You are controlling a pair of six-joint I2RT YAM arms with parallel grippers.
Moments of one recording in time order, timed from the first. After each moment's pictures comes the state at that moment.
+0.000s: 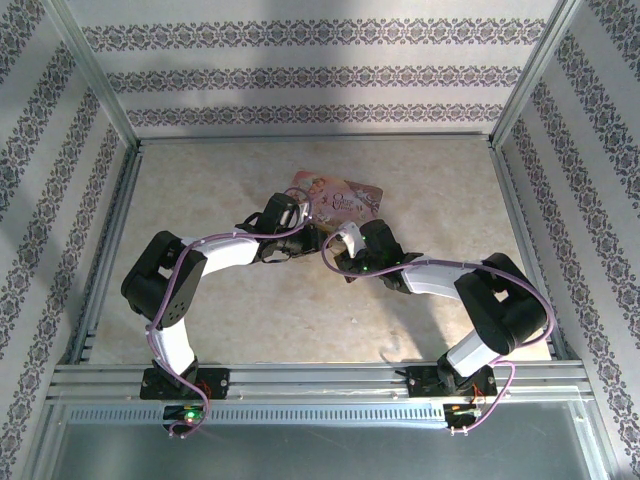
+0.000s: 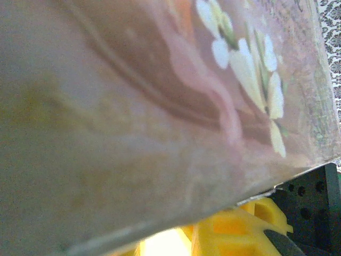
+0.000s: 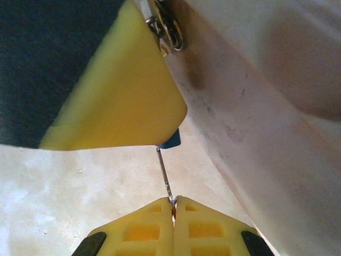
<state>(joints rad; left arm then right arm) -0.54 1.80 1.01 0.03 0.50 -0.76 0.56 1.58 0.64 0.20 -0.26 0.02</state>
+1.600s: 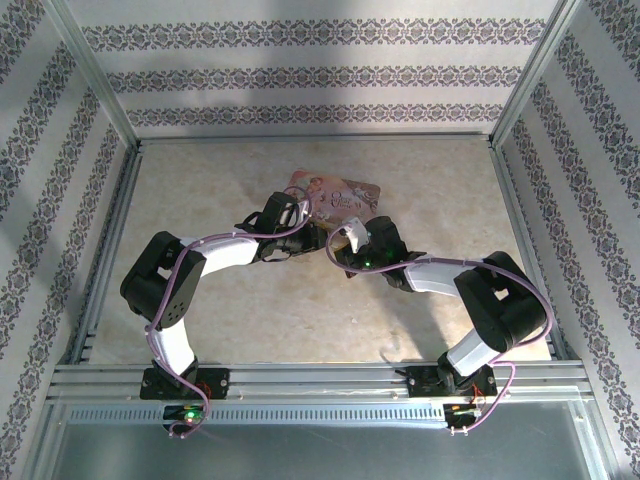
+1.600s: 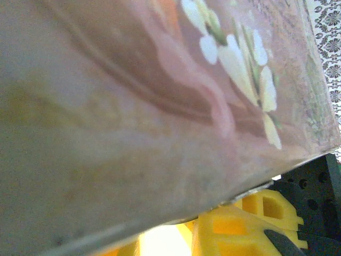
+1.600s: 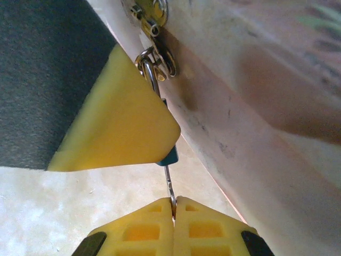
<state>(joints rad) -0.54 1.80 1.01 0.05 0.49 -0.77 0.53 1.59 0.63 0.28 -0.35 0.06</state>
